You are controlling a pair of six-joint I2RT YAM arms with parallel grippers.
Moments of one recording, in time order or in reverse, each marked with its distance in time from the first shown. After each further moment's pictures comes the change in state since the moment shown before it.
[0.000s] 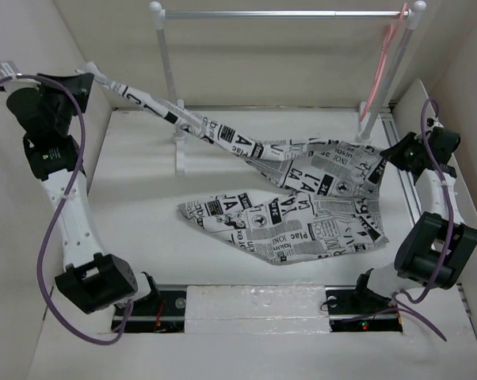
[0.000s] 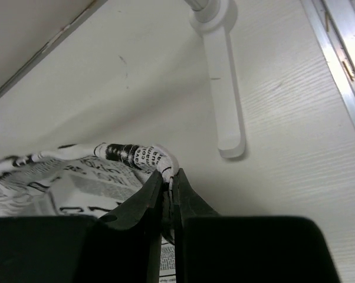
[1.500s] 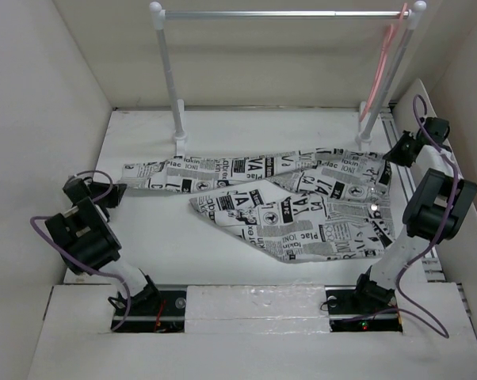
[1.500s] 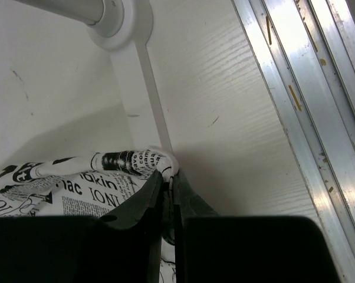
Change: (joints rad) left arm 0.187 0.356 -0.840 0.489 0.093 0.130; right arm -0.011 0.425 0.304 -0.135 0.132 -0.127
